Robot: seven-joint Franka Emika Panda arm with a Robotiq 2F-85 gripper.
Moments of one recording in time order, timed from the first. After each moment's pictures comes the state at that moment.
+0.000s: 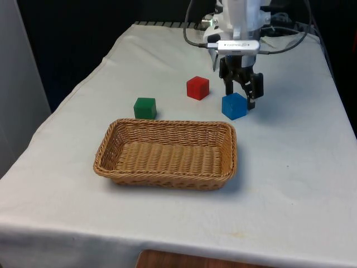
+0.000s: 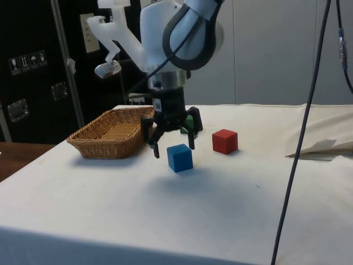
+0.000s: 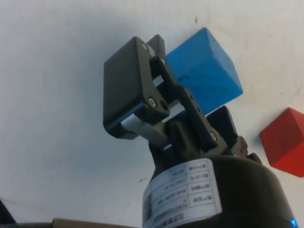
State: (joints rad) arm 0.07 0.32 0.02 -2.36 0.06 2.67 0.89
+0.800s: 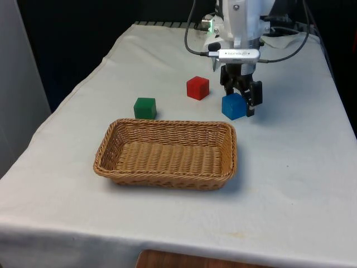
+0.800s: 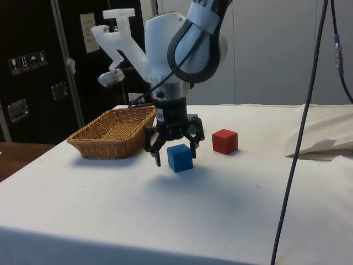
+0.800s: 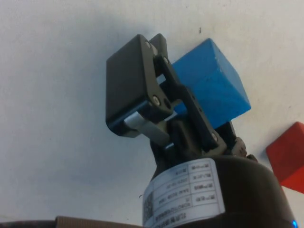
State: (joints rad) arm 0.07 0.37 0.02 -2.37 0.06 2.76 0.93
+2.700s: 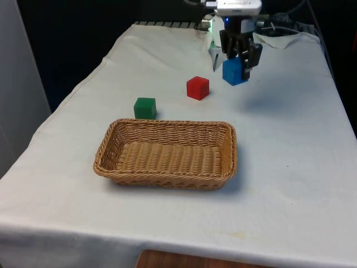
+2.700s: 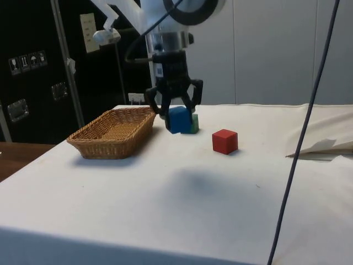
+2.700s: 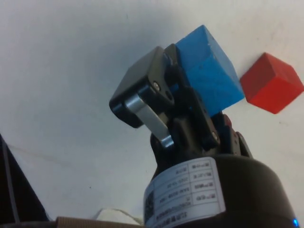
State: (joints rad) arm 0.06 0.10 0.01 -2.38 0.04 2.45 0.93
